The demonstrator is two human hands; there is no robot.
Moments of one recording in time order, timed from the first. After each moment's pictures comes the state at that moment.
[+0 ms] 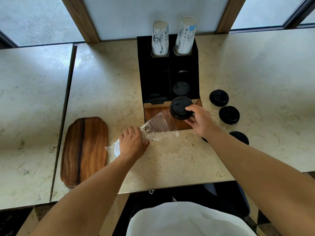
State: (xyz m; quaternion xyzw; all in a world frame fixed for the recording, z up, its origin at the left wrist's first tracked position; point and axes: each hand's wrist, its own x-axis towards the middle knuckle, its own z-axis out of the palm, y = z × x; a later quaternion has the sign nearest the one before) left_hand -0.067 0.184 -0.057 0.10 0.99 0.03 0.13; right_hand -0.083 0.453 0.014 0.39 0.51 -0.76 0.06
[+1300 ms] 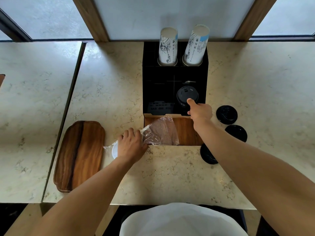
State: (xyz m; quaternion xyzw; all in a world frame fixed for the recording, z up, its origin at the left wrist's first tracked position) left_hand -0.098 0.205 -0.055 0.09 0.99 -0.01 0.13; right_hand -0.177 0.466 0.008 0.45 0.72 -0.53 0.01
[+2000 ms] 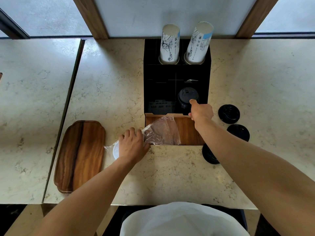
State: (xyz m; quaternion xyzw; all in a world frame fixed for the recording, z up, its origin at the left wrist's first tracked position) left_hand -0.099 0.204 -0.059 0.09 0.99 -0.01 0.10; right_hand -0.183 0.463 0.007 0.48 0.70 -0.52 0.04
